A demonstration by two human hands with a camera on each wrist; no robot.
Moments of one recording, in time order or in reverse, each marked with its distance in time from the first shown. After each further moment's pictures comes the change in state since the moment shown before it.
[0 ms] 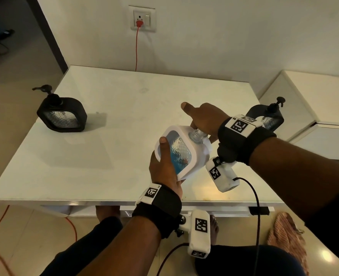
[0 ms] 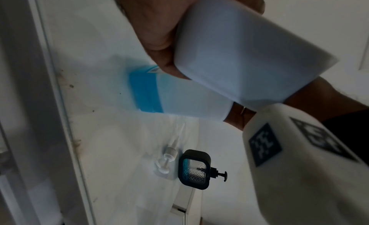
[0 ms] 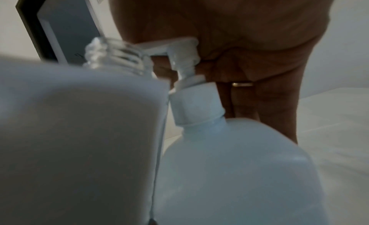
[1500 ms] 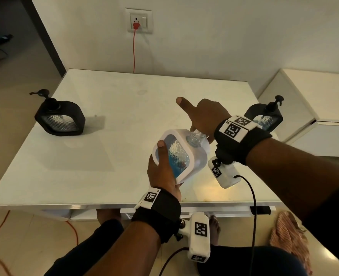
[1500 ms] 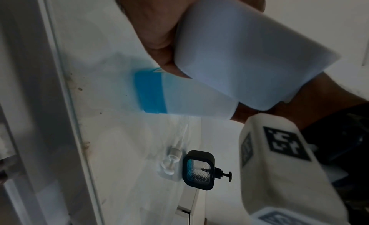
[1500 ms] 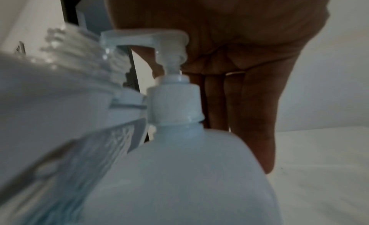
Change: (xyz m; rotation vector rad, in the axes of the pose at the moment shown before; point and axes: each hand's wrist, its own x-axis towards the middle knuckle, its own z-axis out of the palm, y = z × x) left_hand 0.017 -0.012 -0.006 0.032 0.020 0.012; right_hand 0.016 0.011 0.000 -0.139 0.110 -0.104
